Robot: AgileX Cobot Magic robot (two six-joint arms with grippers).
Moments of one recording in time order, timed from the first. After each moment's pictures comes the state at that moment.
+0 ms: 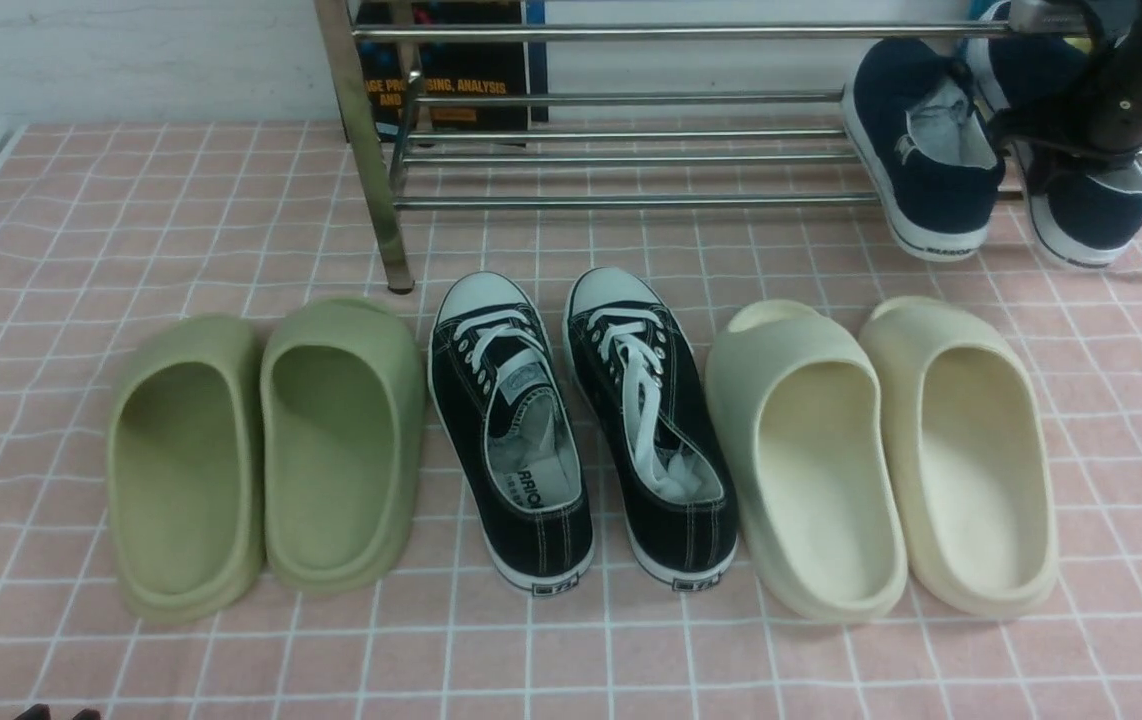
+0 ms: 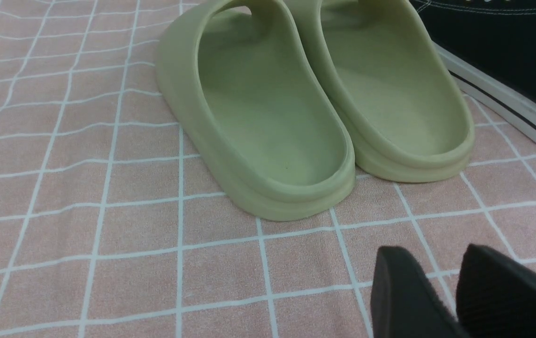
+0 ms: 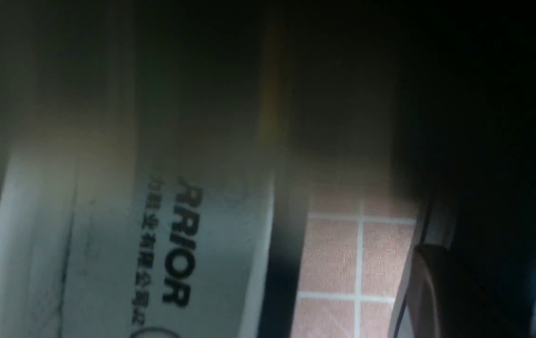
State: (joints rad) right arm -0.06 2.37 -2.37 0.11 1.11 -0.09; left arm -0.12 -0.01 0.02 -0.07 0.38 0.10
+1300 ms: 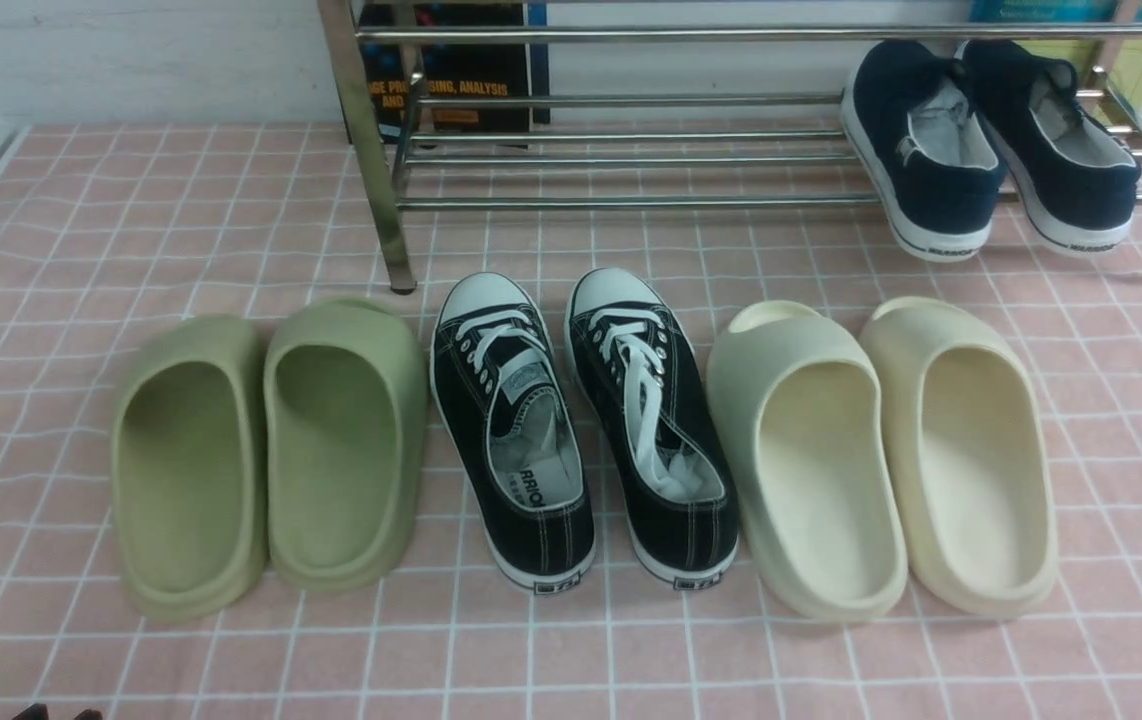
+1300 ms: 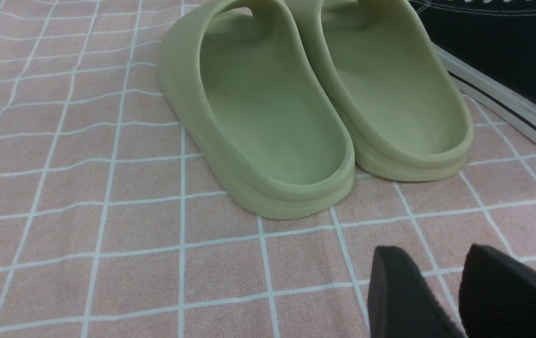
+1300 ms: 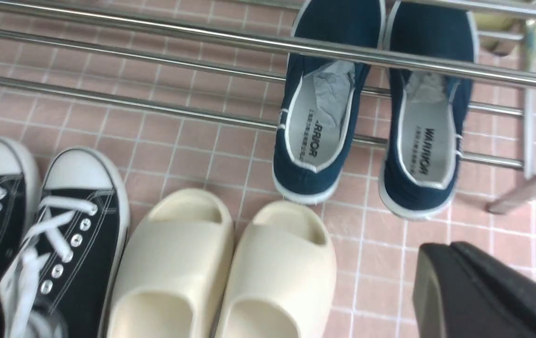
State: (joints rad) right arm -0.06 1.56 -2.00 0.22 1.25 -0.17; left arm -0.12 -0.01 0.02 -0.07 0.38 0.10
